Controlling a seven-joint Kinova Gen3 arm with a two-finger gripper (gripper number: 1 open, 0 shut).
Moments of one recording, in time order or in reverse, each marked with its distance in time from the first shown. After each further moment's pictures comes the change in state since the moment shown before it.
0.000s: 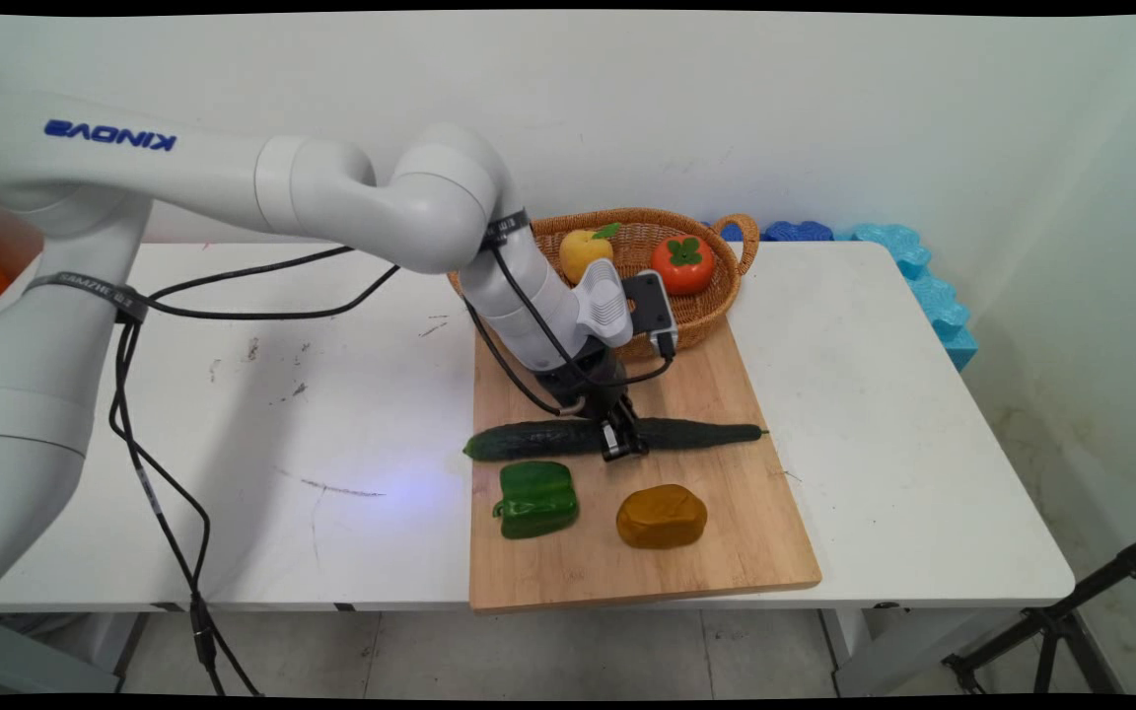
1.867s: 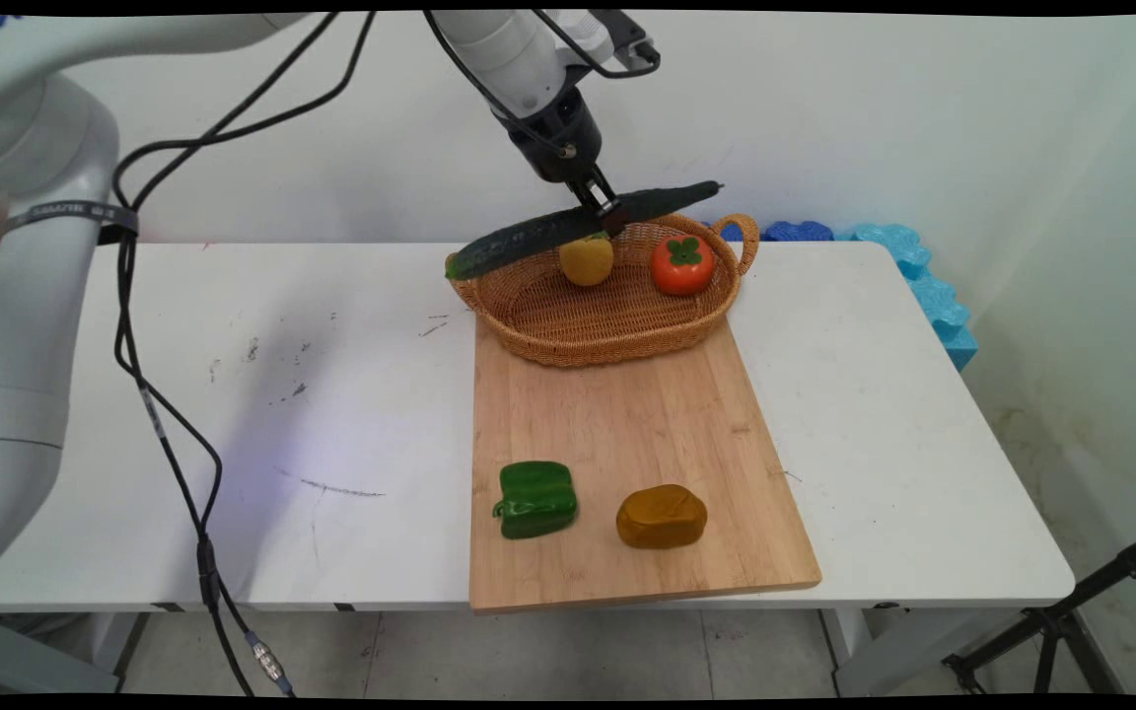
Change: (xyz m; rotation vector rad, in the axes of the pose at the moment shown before) arm 0.065 -0.146 -0.133 0.212 0.018 -0.290
